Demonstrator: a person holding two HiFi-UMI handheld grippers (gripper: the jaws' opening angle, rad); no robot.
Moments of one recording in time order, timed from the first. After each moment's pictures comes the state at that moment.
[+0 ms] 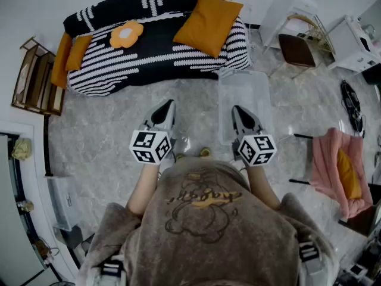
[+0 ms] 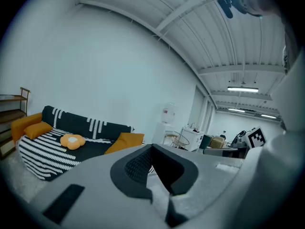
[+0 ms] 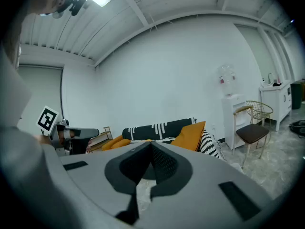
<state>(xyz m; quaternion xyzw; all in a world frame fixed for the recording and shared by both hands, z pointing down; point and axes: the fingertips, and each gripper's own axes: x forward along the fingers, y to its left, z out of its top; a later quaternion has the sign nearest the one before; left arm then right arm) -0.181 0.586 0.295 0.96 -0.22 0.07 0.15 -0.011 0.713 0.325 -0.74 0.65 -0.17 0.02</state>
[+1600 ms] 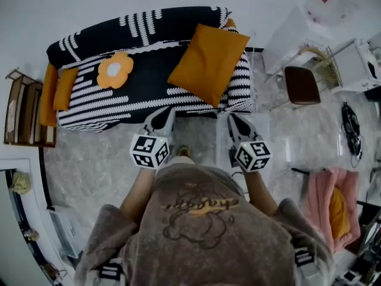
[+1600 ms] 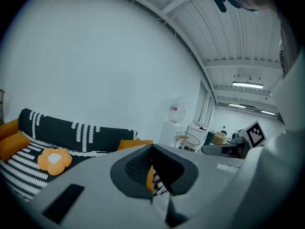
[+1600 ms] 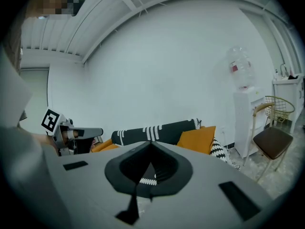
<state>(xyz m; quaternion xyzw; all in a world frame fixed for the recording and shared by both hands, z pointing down) 0.045 0.272 0.315 0.96 -0.20 0.10 0.15 0.199 0.400 0.345 -0.73 0.65 -0.21 0.02</state>
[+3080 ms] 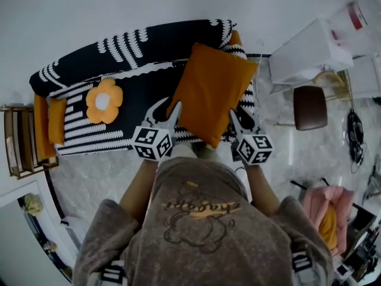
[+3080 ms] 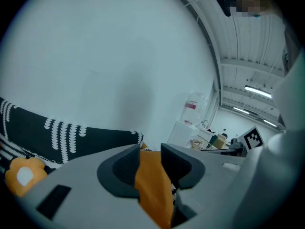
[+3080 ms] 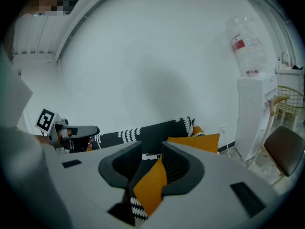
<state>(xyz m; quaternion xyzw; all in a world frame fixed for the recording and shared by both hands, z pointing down) 0.302 -0.016 0.357 0.95 -0.18 0.14 0.20 0.453 0.123 0.397 -0.75 0.60 -0.28 0.01</state>
